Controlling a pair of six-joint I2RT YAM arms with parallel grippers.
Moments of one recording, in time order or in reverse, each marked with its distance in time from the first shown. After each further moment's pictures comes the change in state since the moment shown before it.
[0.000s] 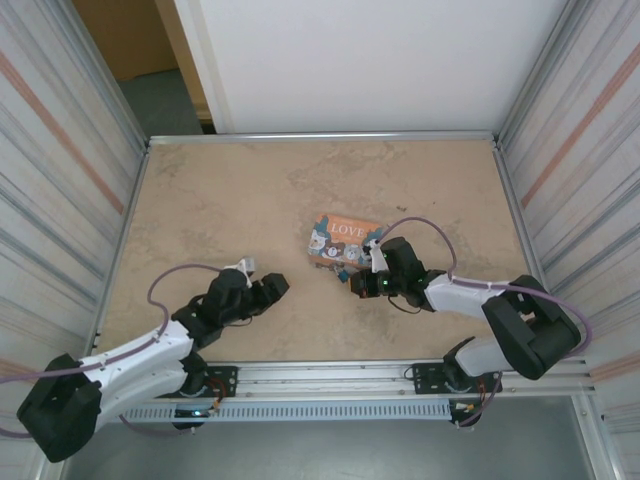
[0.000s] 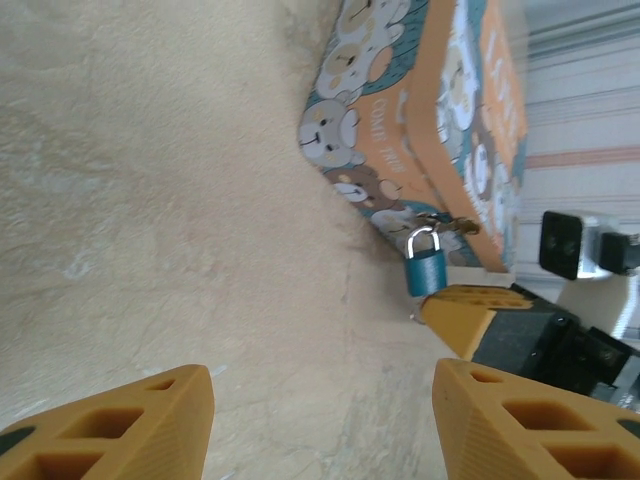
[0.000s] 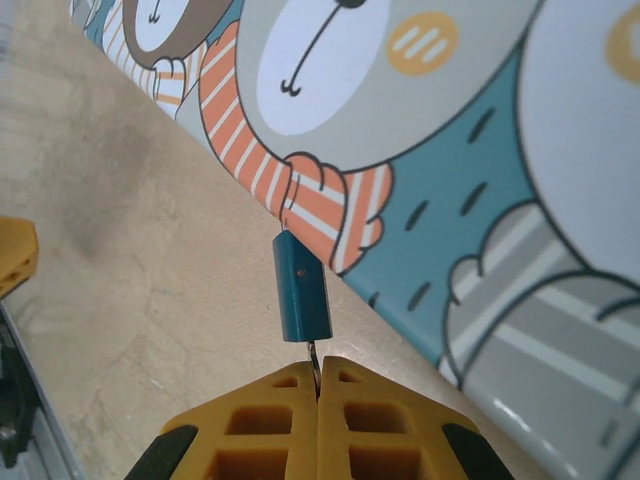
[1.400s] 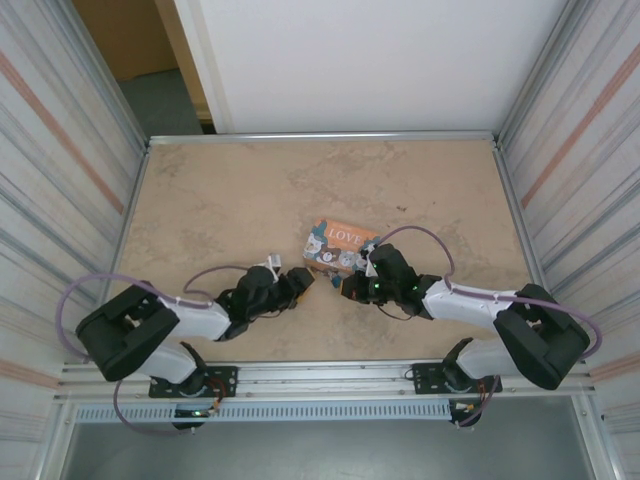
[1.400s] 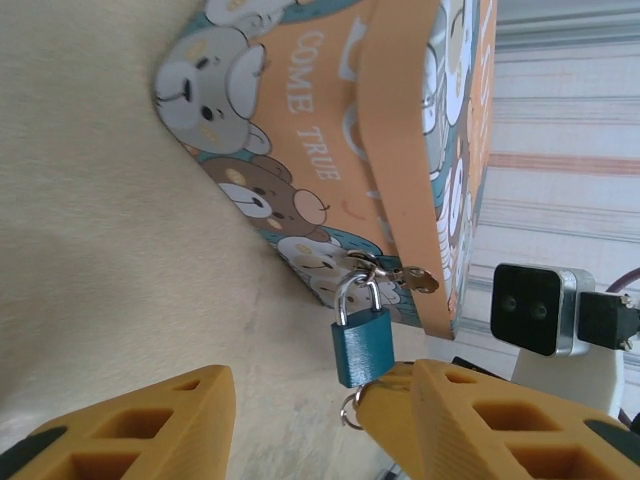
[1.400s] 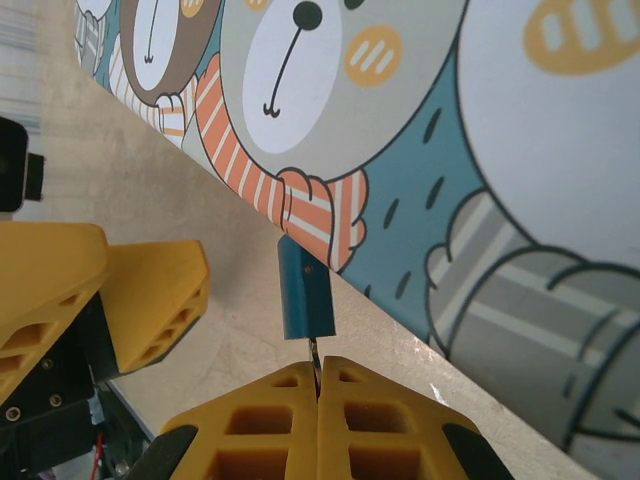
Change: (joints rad) left arm -0.109 0.575 0.051 0.634 0.014 -0.238; right arm 0.144 -0.065 0.013 -0.042 0.113 0.351
